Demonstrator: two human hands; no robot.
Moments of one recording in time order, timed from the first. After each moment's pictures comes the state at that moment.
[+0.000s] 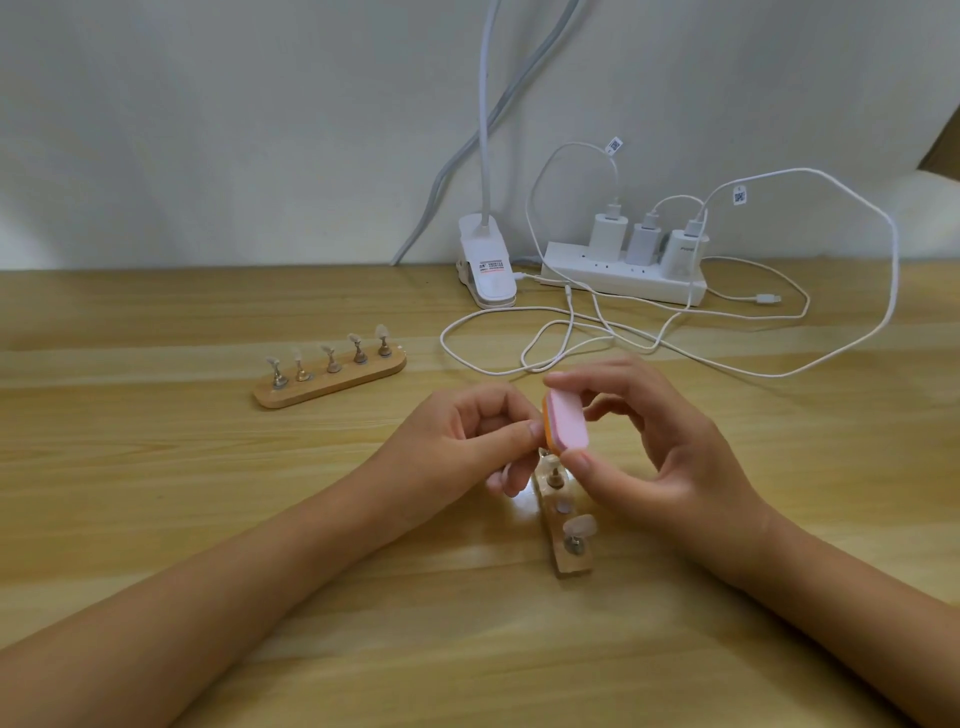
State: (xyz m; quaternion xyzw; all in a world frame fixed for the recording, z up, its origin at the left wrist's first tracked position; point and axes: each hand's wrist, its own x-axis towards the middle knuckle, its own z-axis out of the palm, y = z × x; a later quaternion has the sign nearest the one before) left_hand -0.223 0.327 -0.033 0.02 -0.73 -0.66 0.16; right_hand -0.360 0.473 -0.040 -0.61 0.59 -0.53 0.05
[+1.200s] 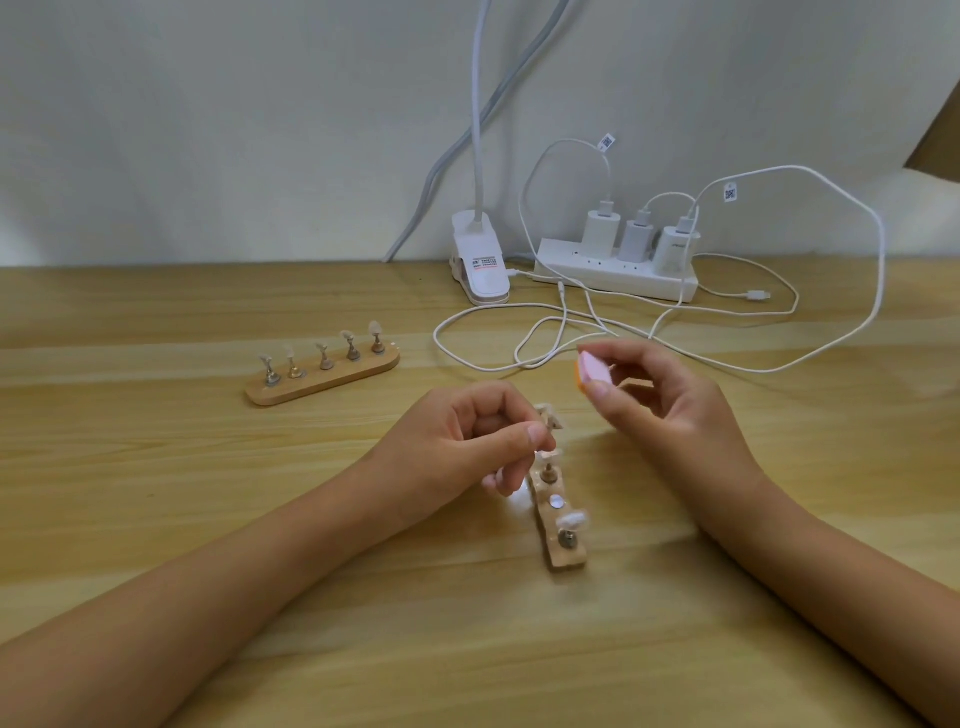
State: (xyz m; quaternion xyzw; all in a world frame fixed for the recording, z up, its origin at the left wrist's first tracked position) left_hand -0.223 0.329 -0.031 0.02 -0.75 -0.65 0.16; right_hand -0.369 0.471 -0.038 -0.45 0.65 -0.60 0.11
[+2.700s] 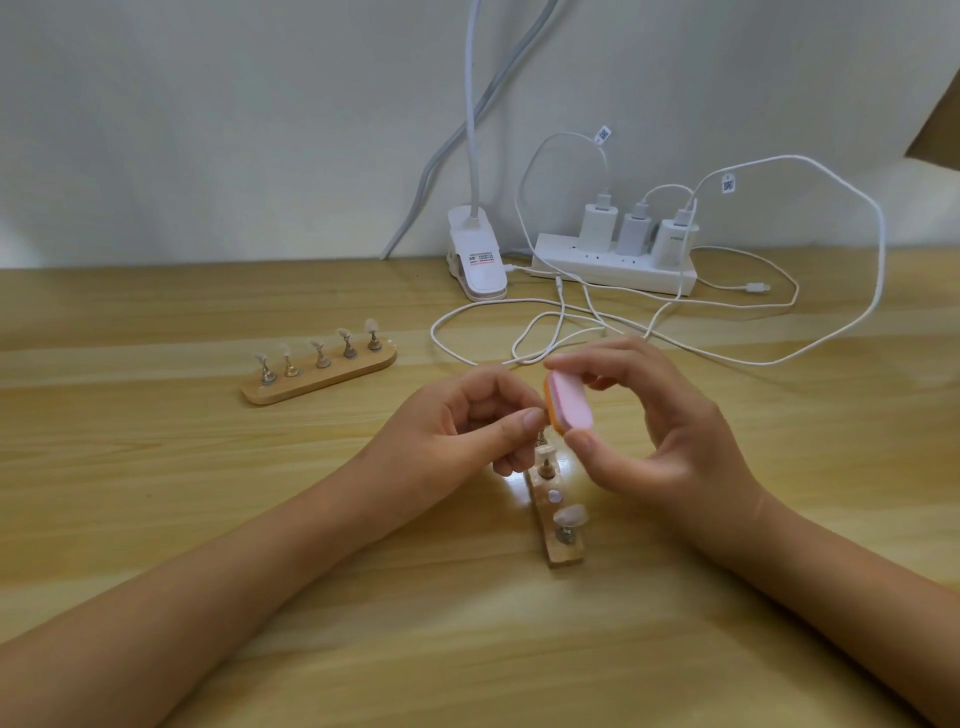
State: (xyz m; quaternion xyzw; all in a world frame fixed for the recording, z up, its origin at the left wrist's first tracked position) left_hand -0.225 0.327 -0.037 -0.01 -0.73 -0.66 0.18; right_hand -0.360 0.474 -0.036 -0.61 0.60 -0.53 -0.01
